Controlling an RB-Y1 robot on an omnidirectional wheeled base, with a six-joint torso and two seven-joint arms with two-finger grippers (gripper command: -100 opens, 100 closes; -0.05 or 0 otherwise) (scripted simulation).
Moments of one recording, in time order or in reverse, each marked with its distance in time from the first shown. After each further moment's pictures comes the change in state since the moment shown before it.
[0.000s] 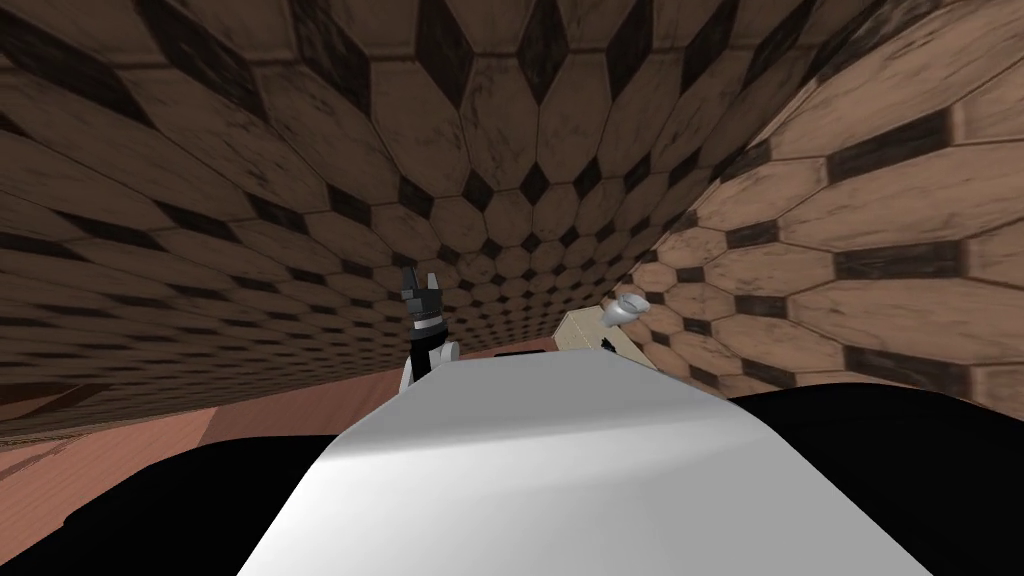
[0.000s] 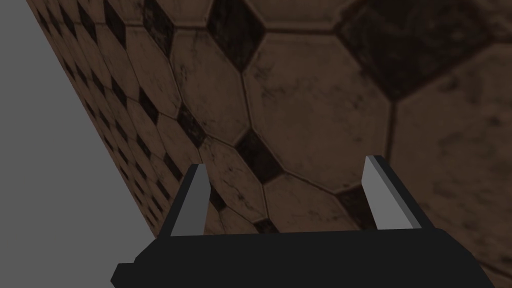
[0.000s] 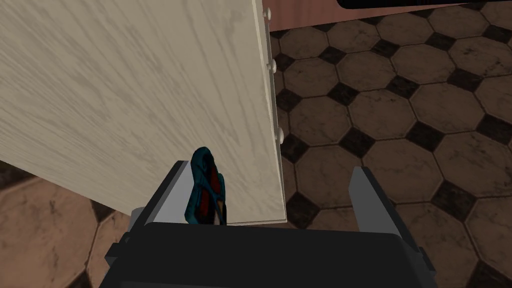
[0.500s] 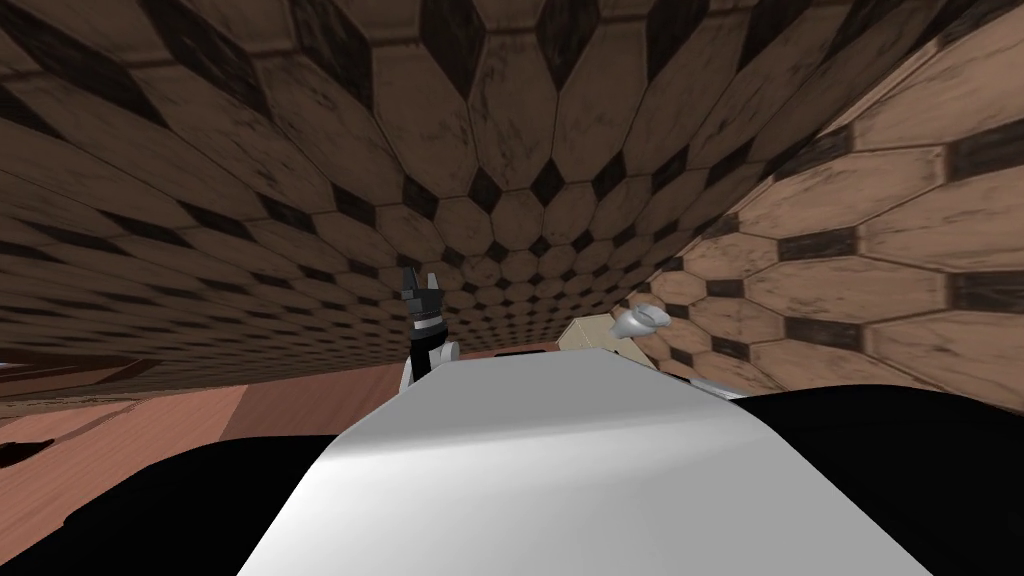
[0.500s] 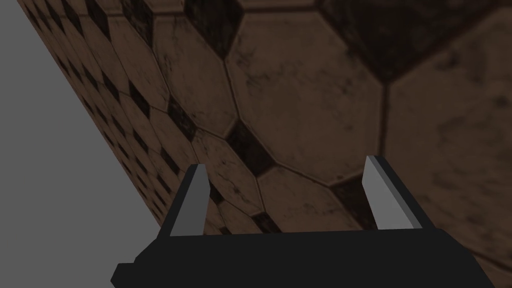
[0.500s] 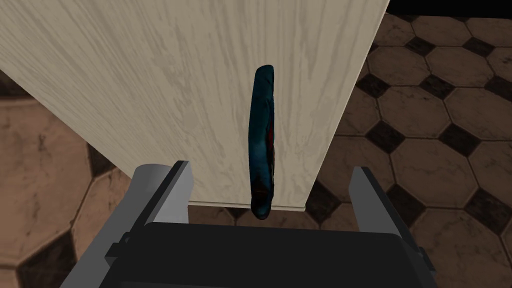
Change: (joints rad) left arm 0.000 0.000 0.000 0.000 0.000 0.000 0.000; right arm -0.058 -0.056 0.006 0.098 0.010 -0.024 0.014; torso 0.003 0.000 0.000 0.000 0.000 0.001
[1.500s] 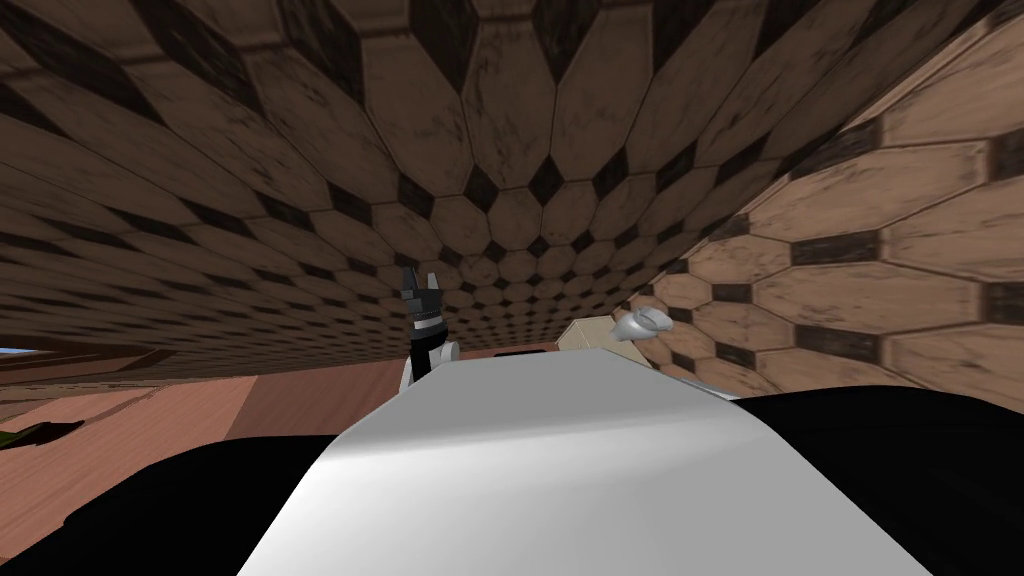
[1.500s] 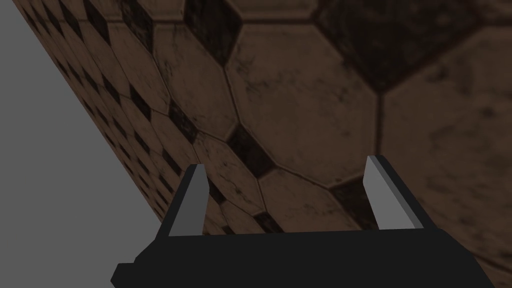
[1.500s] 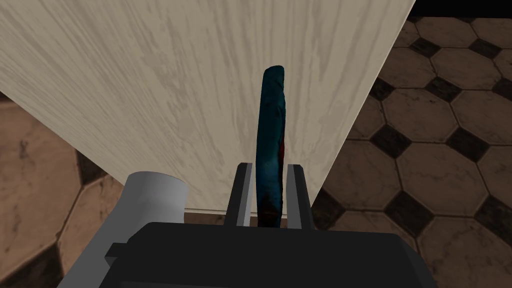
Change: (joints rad) left arm 0.000 0.000 0.000 0.000 0.000 0.000 0.000; right arm -0.028 0.063 0.003 0.041 0.008 0.023 0.017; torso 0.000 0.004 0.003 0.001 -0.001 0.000
